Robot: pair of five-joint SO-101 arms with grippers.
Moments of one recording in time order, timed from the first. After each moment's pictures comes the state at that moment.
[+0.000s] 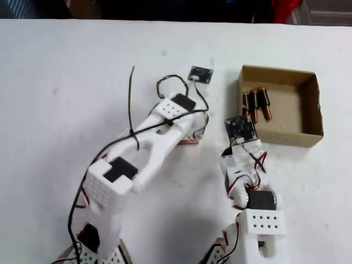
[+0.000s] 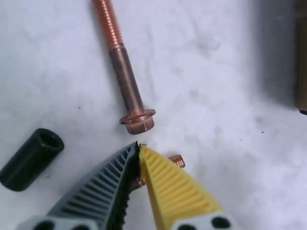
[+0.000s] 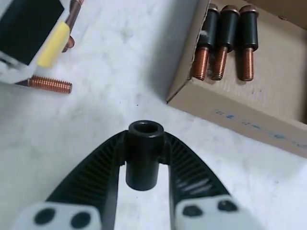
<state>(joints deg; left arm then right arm) 28.5 33.2 -10.8 63.4 21.3 -2.1 -68.5 81.7 38.2 19.1</state>
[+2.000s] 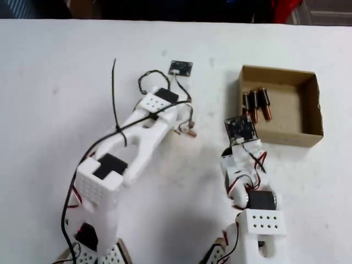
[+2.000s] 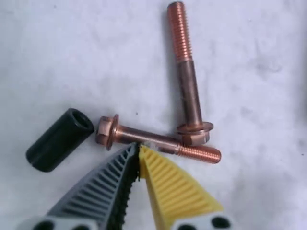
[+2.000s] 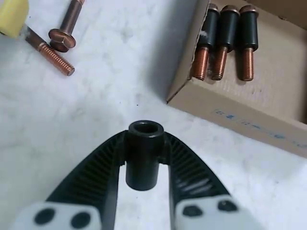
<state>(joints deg) 22.3 31.3 -7.1 61.1 21.4 -2.1 -68.5 81.7 38.2 19.1</state>
